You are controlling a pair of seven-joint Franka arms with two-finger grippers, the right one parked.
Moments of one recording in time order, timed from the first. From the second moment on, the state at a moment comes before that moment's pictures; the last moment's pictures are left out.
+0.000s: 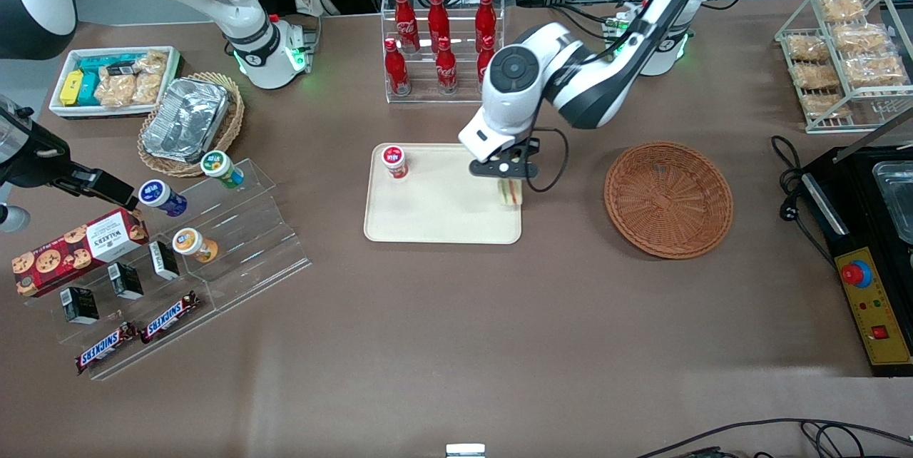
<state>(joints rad) -0.33 0.35 -0.51 -1.91 0.12 2.15 -0.79</state>
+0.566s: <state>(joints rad) -0.36 0.49 -0.51 -1.91 0.30 2.27 -0.90</state>
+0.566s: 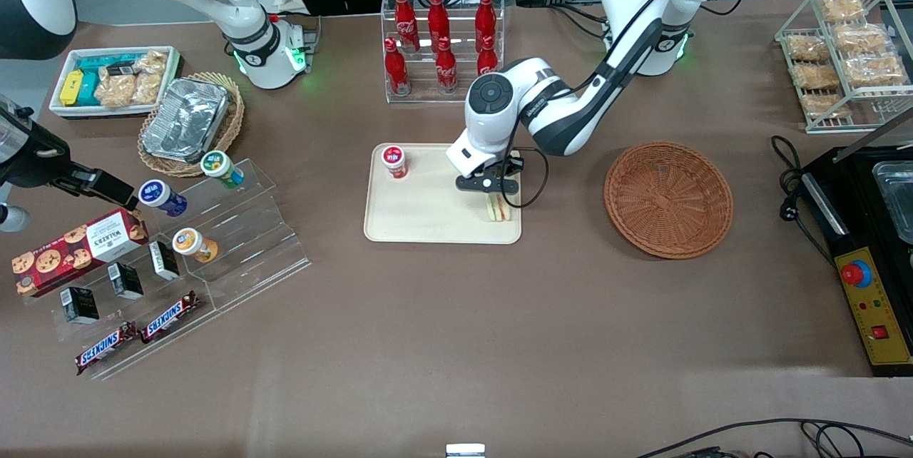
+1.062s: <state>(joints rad) -0.35 0.49 -0.51 -1.88 0.35 2.16 -0.91</state>
